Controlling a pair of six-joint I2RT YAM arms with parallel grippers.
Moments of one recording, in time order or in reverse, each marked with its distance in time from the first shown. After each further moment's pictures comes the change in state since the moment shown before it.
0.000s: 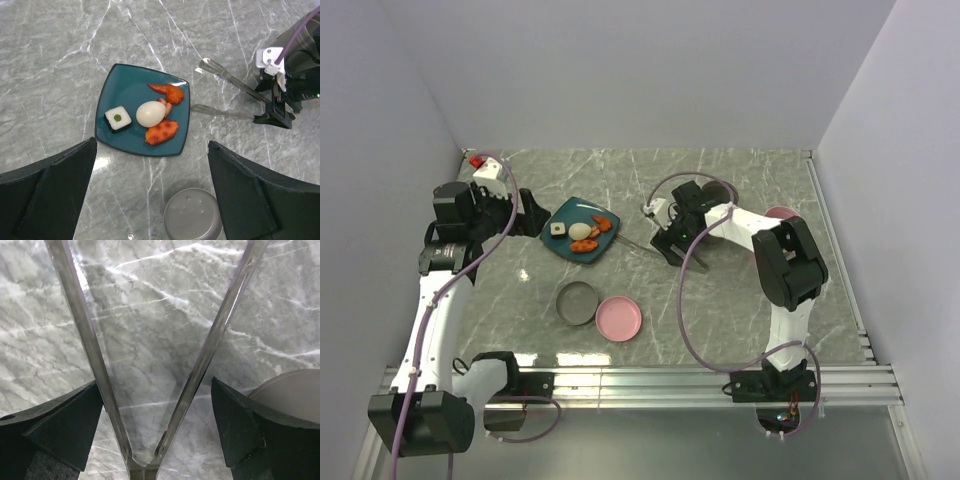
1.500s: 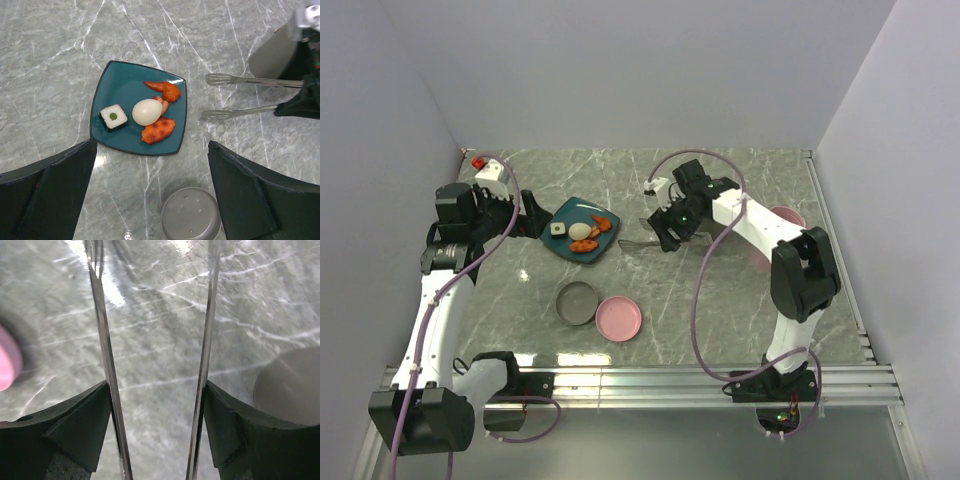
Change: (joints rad) left arm 0.000 0.011 -0.022 0.015 0.018 -0.008; right arm 0.023 -0.079 0.187 -0.245 -0.082 0.172
